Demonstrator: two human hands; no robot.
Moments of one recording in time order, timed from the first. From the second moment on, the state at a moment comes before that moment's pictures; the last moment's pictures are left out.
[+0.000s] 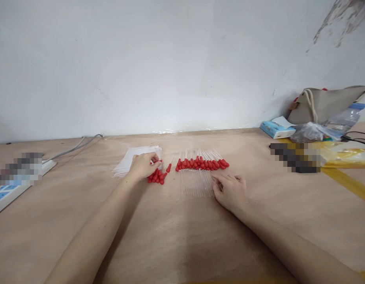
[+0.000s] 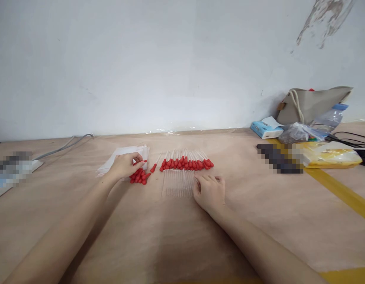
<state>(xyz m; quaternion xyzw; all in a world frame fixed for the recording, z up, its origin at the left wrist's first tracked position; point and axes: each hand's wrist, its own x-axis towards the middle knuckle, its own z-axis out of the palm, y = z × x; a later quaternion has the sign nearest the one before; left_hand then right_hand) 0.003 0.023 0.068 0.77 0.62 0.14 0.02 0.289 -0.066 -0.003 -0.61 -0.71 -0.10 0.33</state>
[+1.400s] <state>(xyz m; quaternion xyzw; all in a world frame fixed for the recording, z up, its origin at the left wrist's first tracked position) 0.051 -0.076 0.014 0.86 0.39 0.30 -0.09 0.284 -0.067 0.007 -0.38 -0.84 -0.08 0.39</state>
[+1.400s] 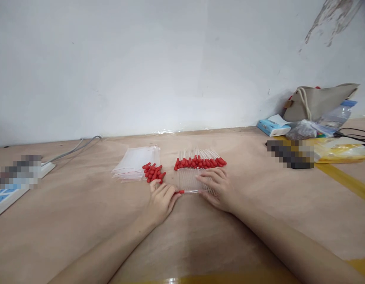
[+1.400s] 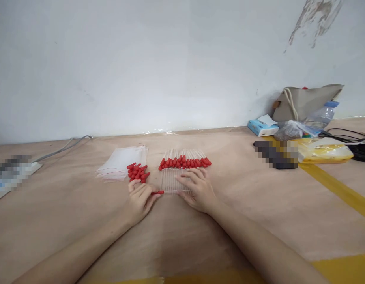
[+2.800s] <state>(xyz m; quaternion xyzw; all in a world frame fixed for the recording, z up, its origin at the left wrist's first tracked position) 0.051 -0.078 0.004 0.89 0.33 0.31 -0.03 0.274 -0.078 -0.001 -0.30 -0.87 -0.10 0.37</state>
